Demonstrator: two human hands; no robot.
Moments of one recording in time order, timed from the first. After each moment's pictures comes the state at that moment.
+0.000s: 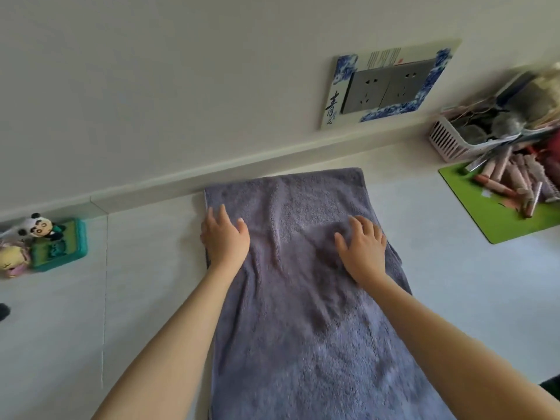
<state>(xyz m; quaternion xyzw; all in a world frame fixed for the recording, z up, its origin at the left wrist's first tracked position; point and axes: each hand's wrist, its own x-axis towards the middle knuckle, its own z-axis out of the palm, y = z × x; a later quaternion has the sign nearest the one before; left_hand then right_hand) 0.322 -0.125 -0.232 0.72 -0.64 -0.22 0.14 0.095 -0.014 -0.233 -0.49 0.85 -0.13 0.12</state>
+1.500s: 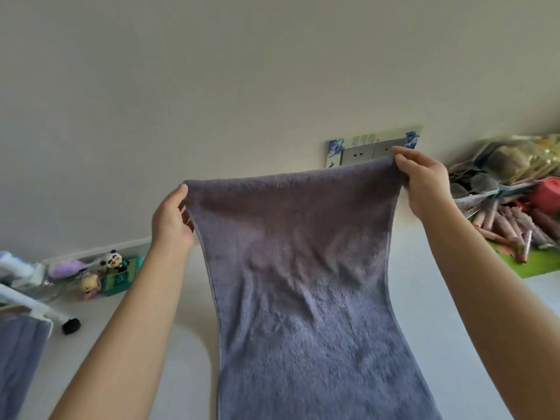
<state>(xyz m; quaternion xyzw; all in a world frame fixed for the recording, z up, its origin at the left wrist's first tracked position) 0.389 -0.138 -0.031 0.50 -0.26 -0.56 0.61 0.021 -0.055 -0.009 -0.30 0.60 -0.67 0.31</state>
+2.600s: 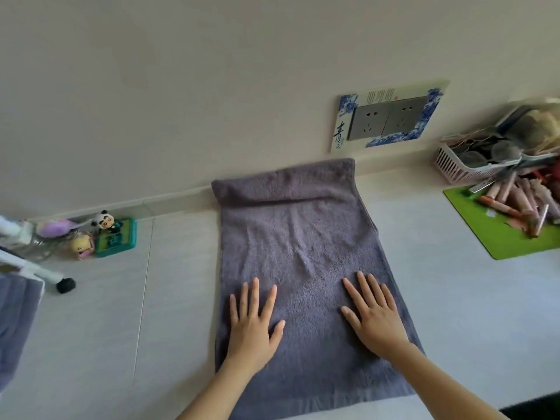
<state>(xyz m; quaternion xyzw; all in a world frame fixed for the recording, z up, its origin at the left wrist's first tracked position) 0.368 0.052 -0.258 0.54 -0.83 -0.12 0.01 0.097 0.104 -0.251 -0.63 0.76 0.01 0.17</state>
